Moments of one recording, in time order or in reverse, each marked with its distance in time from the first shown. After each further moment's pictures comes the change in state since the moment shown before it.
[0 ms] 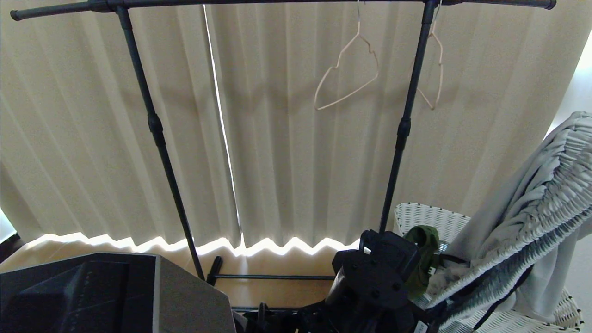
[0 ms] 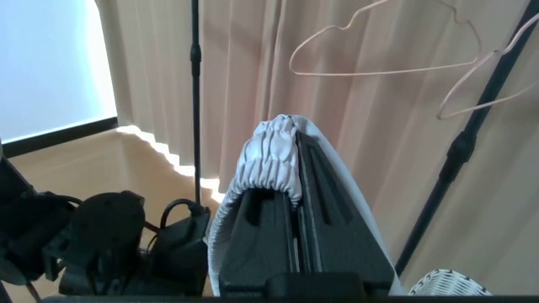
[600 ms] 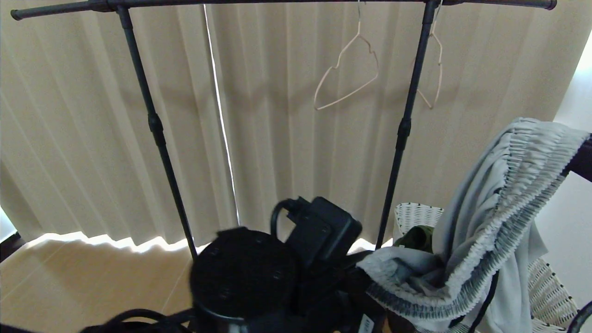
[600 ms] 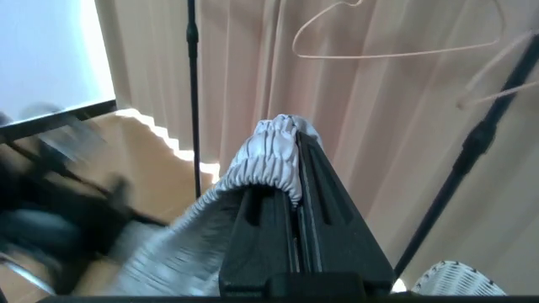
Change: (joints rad) left arm 0.029 -0.399 0.293 -0.063 0.000 0.080; right arm 0.000 0.118 -0.037 -0.014 -0.002 0.000
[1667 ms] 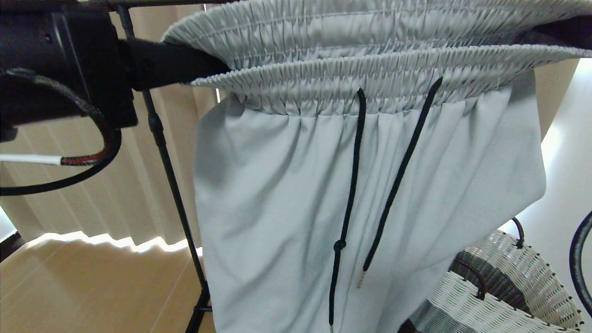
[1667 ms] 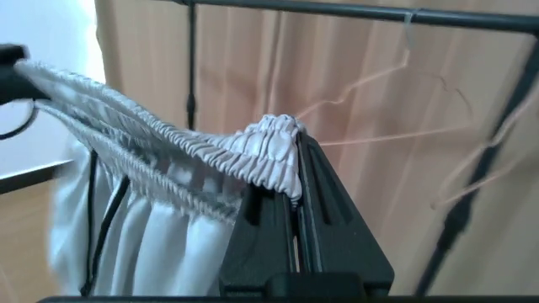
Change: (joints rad) left arm 0.424 -0.430 -0.614 0.987 -0.310 0.132; right arm -0.024 0.092 -0.255 0.008 -0.002 -0.001
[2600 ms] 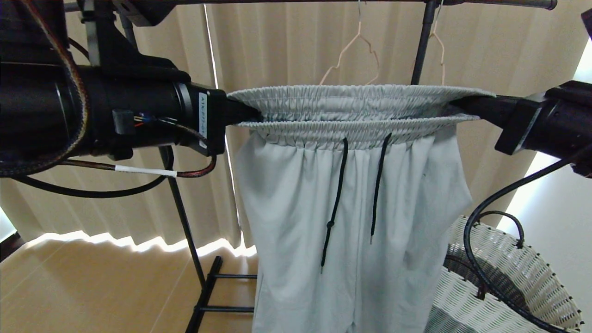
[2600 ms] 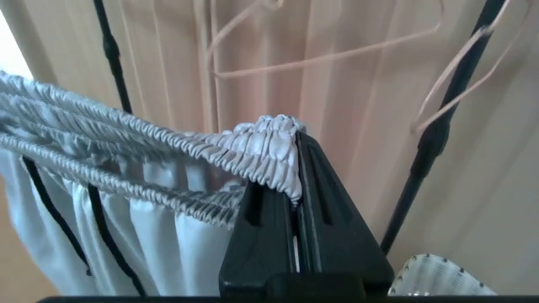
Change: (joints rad) left arm 0.011 0.152 -0.013 -0.012 0.140 0.011; right arm -0.167 0.201 0.077 -0.099 -0.002 0.055
